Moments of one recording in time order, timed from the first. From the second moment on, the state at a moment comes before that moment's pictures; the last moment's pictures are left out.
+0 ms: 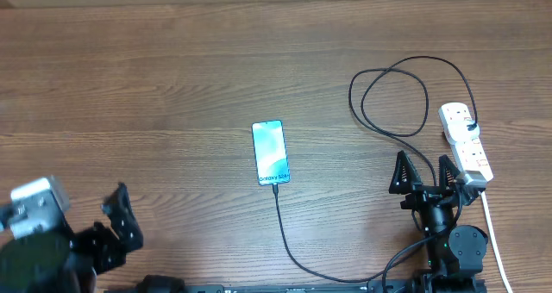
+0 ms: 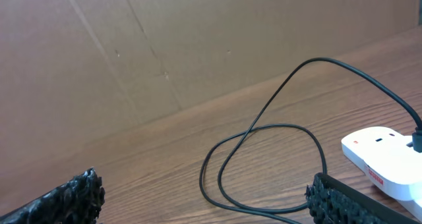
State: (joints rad) left arm -0.16 0.71 1.56 -1.52 -0.35 -0.42; right arm -0.01 0.01 0.02 -0.03 -0.05 0.38
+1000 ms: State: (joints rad) left arm -0.06 0.02 0.06 -0.14 -0.22 -0.45; right arm -0.01 0.01 0.02 -0.04 -0.05 0.38
